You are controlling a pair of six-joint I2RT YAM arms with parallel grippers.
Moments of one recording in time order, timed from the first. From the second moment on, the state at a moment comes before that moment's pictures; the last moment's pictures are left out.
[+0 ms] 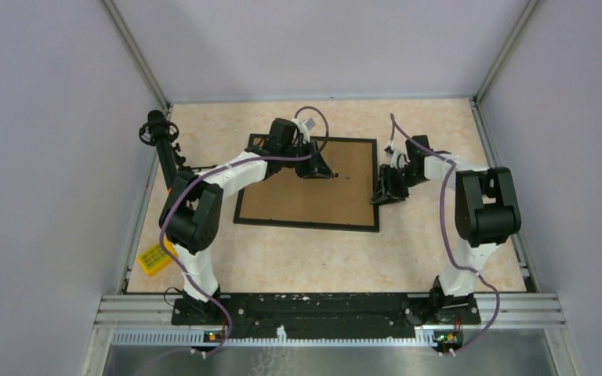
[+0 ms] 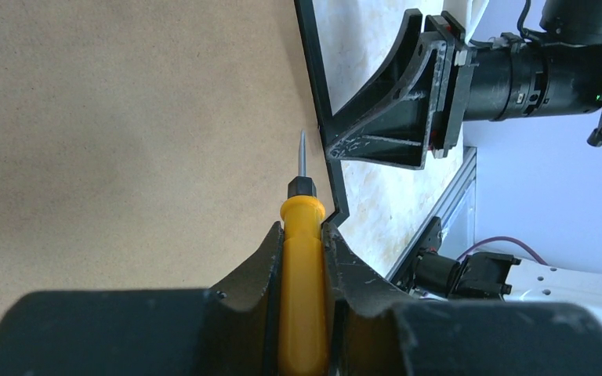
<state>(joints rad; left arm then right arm) -0.50 1.87 1.31 -0.11 0.61 -0.68 0.10 1.83 1.08 -0.52 -0.60 0.11</state>
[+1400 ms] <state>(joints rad) -0.49 1.87 1.29 -0.10 0.62 -0.68 0.19 1.87 1.23 -0.65 -0.34 0.17</state>
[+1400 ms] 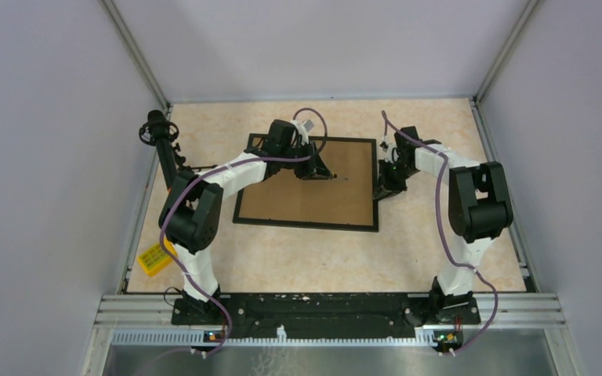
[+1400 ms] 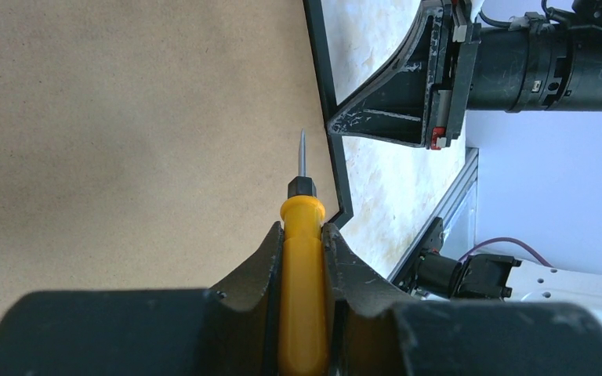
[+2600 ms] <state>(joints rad) -0.49 1.85 1.28 -0.12 0.63 -0.59 0.24 2.12 1.64 -0.74 -0.23 -0.37</state>
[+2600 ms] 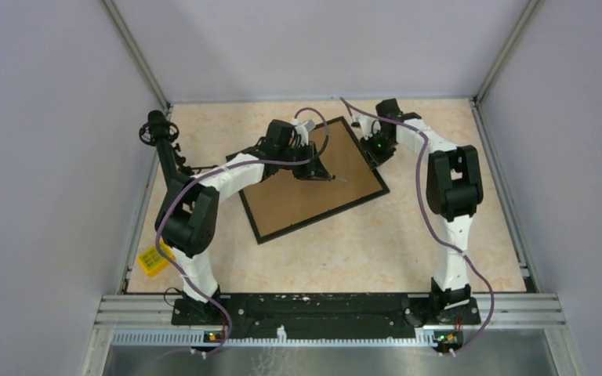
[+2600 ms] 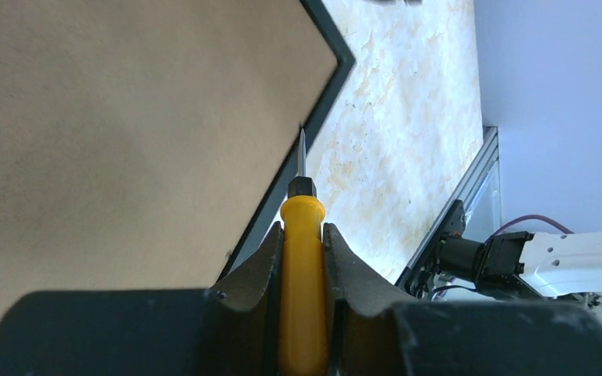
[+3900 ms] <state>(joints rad) -0.48 1.72 1.23 -0.12 0.60 -0.52 0.19 1.88 1.30 -0.49 -0.12 0.28</state>
